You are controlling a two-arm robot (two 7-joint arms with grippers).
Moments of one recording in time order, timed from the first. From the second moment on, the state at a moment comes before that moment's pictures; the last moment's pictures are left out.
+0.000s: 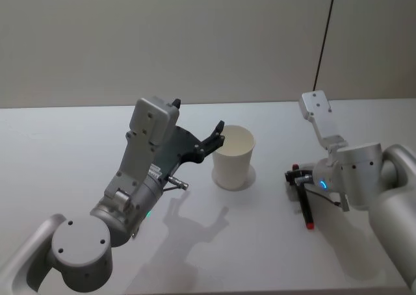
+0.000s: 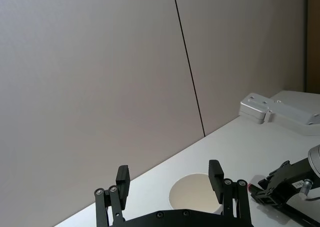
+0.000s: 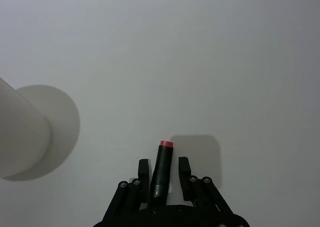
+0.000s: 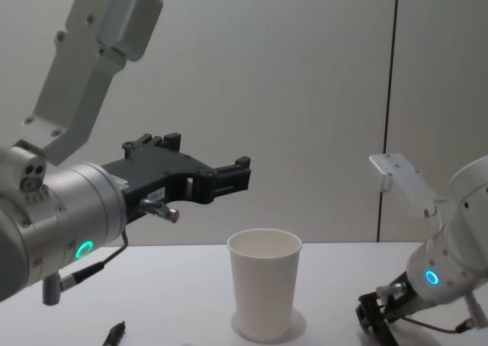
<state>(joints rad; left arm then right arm) -0.24 0.38 0.45 -1.63 -0.20 0.01 -0.01 0.65 -0.01 -0.28 -0.89 0.06 0.71 0.07</state>
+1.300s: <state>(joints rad) -0.24 0.38 0.45 -1.63 -0.20 0.01 -0.01 0.60 0.02 -0.27 -0.99 0.01 0.52 0.16</state>
